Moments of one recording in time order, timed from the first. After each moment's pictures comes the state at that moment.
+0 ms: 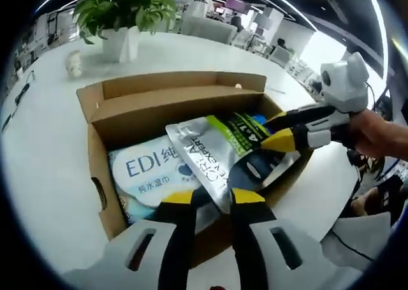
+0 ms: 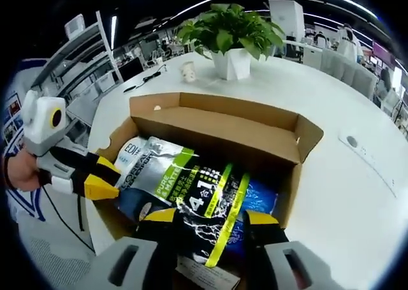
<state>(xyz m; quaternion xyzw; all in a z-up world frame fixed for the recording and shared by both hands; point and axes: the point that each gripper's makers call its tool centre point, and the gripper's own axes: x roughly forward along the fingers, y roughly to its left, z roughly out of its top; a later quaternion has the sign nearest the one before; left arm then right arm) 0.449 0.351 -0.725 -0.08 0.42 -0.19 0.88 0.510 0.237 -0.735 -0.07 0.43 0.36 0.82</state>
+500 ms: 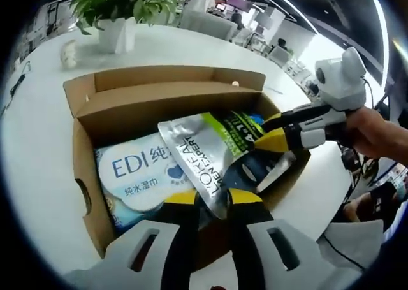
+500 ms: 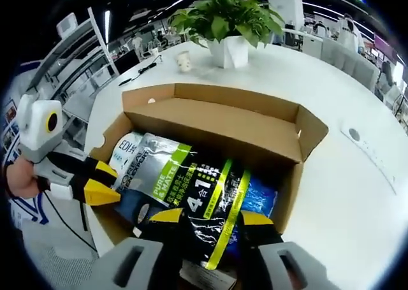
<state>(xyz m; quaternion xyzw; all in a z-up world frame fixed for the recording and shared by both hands) 0.452 0.340 -0.729 -0.11 0.43 -0.20 0.87 0.513 0.232 -0.739 -0.08 0.46 0.36 0.81</state>
